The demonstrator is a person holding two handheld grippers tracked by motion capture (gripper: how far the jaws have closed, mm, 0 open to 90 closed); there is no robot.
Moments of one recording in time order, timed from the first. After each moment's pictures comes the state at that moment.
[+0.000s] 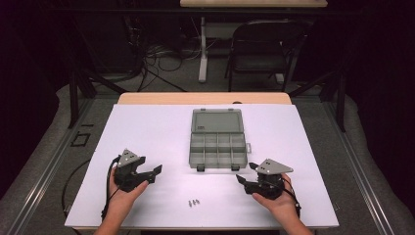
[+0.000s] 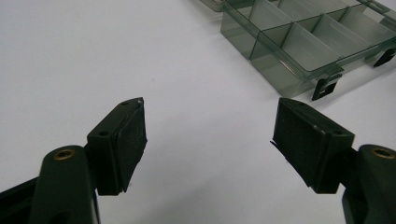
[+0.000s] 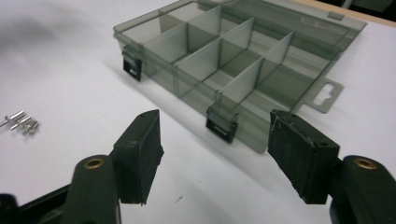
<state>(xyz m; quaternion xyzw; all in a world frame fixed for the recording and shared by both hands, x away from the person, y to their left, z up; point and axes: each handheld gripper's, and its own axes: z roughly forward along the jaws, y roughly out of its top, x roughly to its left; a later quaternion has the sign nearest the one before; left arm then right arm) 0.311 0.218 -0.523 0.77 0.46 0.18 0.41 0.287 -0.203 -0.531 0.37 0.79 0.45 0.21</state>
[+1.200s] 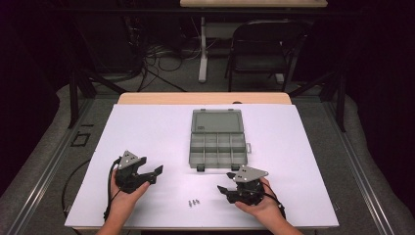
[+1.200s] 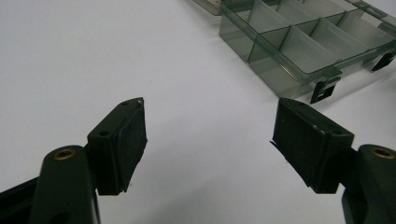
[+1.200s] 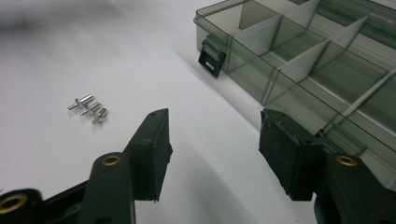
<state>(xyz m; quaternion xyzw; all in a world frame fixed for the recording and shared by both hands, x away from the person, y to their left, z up) 0.309 0.216 -0.528 0.76 0.46 0.18 0.43 0.281 -0.153 -0.543 0.29 0.83 0.44 0.16</state>
